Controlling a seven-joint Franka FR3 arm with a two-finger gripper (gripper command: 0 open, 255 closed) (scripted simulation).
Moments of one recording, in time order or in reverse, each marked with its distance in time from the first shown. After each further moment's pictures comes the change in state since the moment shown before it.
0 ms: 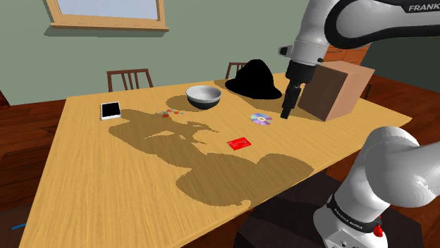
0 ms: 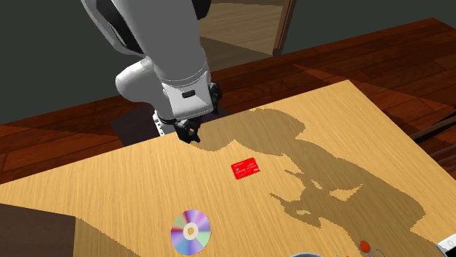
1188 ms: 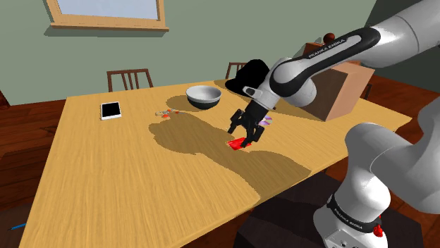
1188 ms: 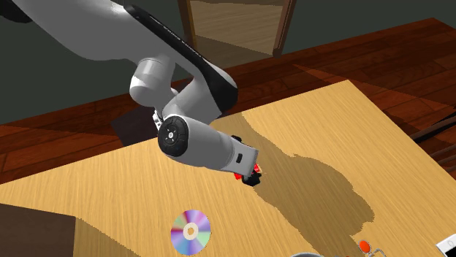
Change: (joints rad) arm 0.709 0.366 -0.738 -0.134 0.299 0.814 -1.145
